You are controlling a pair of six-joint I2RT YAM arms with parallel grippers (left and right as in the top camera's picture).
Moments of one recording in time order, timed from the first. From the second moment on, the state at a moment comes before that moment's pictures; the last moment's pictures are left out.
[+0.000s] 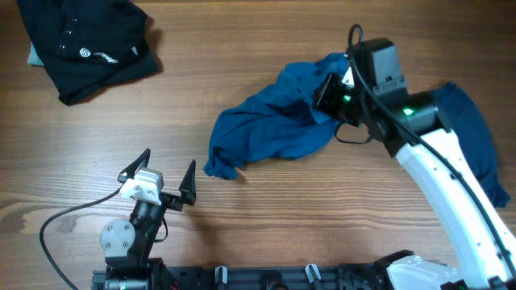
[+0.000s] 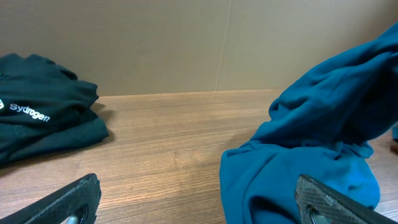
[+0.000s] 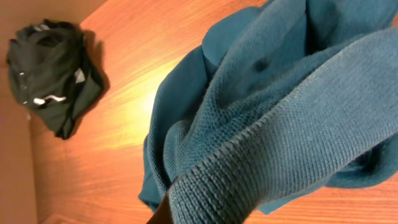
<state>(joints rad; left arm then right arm) 0.03 0.01 0.01 -0.04 0.31 -0.06 0.35 1.40 1.34 -0.83 -0.16 0.73</state>
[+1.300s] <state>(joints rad) 0.03 0.01 0.01 -0.04 0.31 -0.06 0.35 1.10 1.34 -1.28 0.42 0.92</state>
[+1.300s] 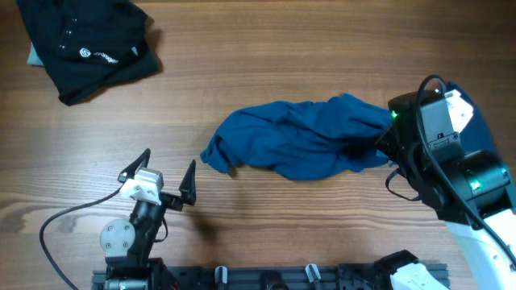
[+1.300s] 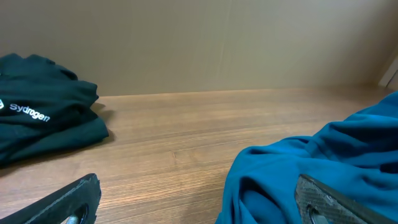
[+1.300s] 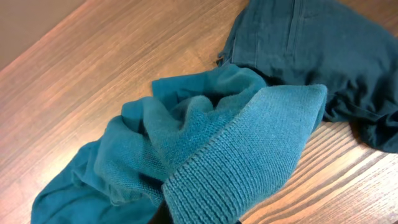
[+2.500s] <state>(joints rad) 0.03 0.01 0.01 0.28 1.05 -0.44 0.35 1.10 1.34 -1.19 0.41 0.85</state>
